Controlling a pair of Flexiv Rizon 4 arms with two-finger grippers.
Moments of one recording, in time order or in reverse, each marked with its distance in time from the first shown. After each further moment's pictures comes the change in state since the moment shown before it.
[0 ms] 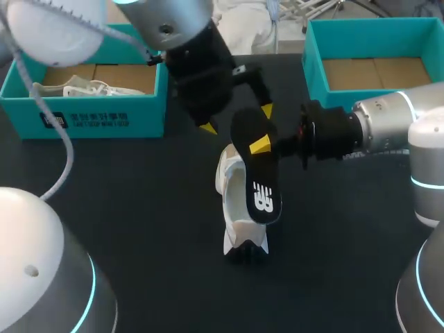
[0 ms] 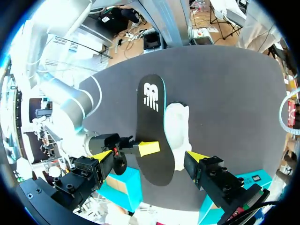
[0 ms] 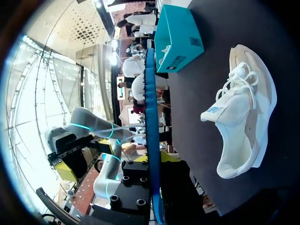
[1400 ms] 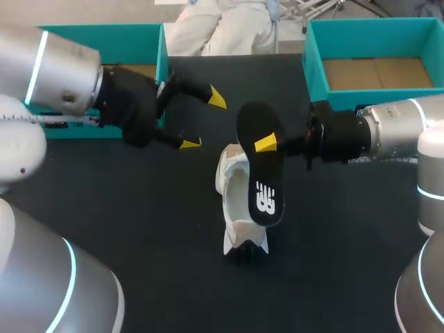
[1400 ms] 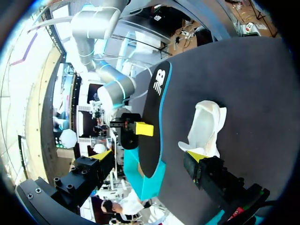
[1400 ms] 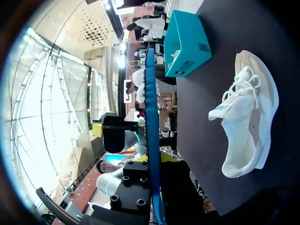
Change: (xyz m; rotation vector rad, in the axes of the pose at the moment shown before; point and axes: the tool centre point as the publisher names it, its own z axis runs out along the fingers) left arm 0.057 0.020 0.004 -0.017 -0.623 -0.191; right arm 0.013 -0.009 -0.007 -0.052 0.053 -0.059
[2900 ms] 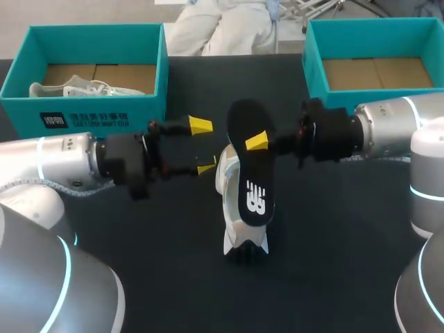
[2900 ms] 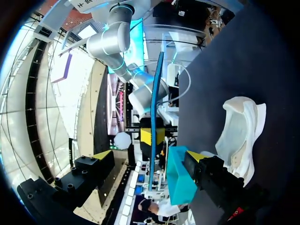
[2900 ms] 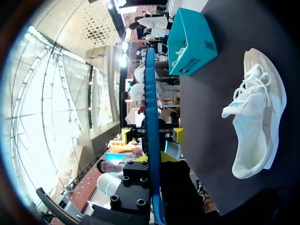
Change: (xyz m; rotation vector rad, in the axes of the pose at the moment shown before) left arm 0.031 -0.012 0.019 0.022 -0.553 0.066; right arm 0.014 -0.006 0.018 0.005 0.011 -0.015
